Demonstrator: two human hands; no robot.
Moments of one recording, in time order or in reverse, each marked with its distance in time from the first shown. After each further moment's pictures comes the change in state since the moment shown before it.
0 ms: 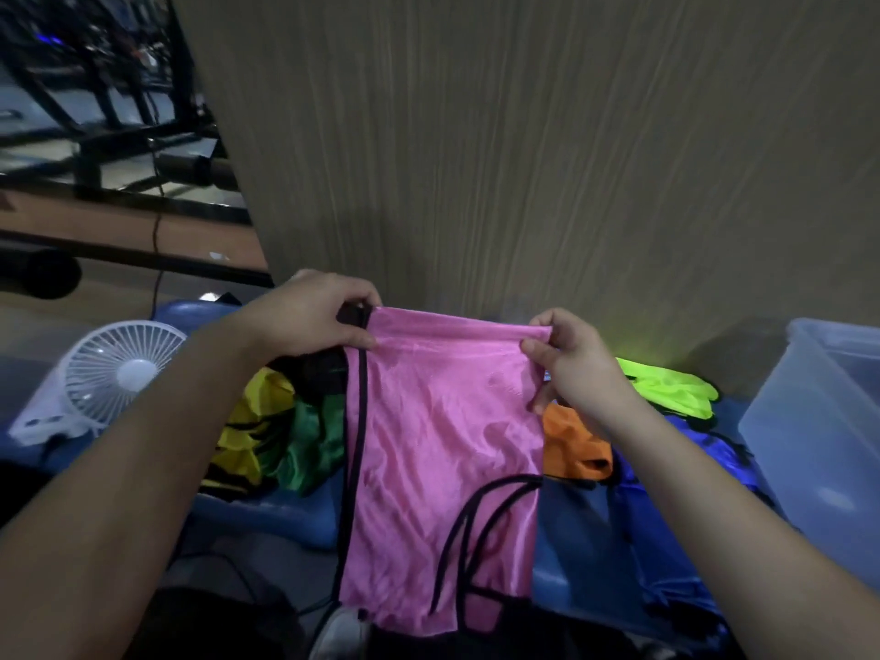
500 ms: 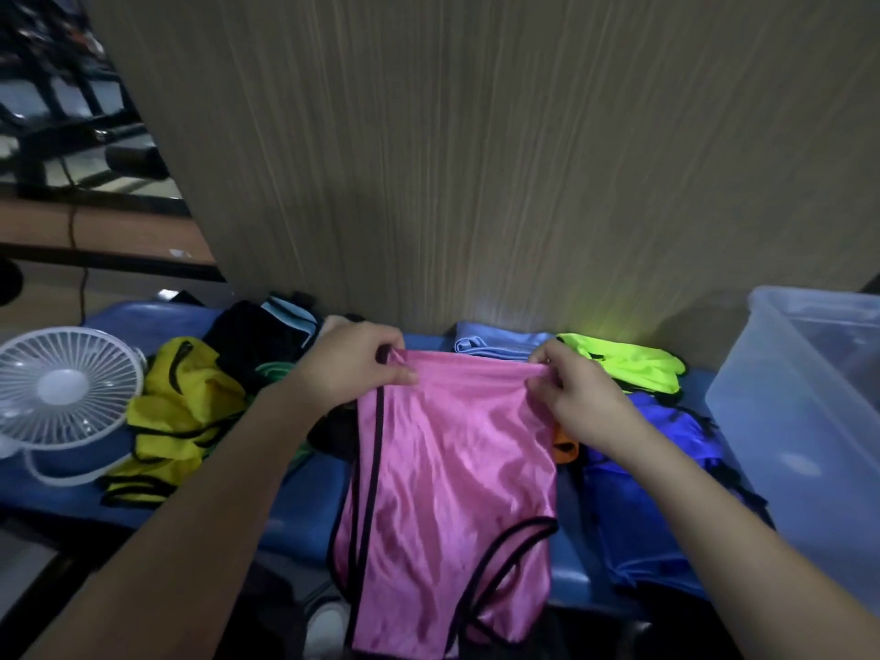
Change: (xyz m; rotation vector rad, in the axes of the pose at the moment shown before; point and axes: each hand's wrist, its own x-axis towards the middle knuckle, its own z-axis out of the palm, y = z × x) left_hand 0.033 0.036 0.104 -0.042 0.097 -0.052; right_hand -0.022 0.056 -0.049 -0.611 0.002 -0.143
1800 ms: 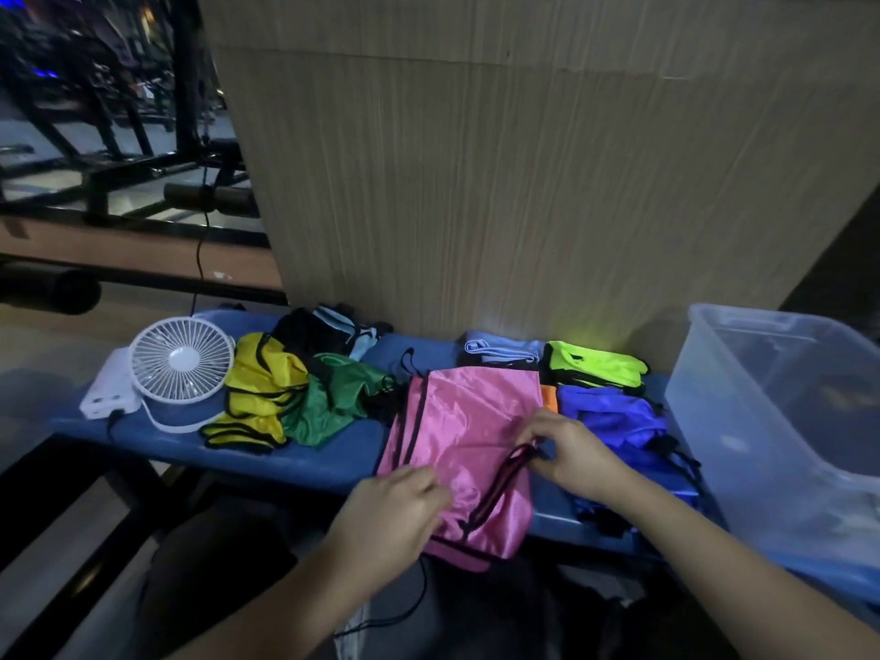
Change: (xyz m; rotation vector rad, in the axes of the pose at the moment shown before) left_hand -0.215 0.090 0.027 0.225 0.035 0.342; right_hand -0.104 -0.012 -0.001 -0.030 -0.217 -0.195
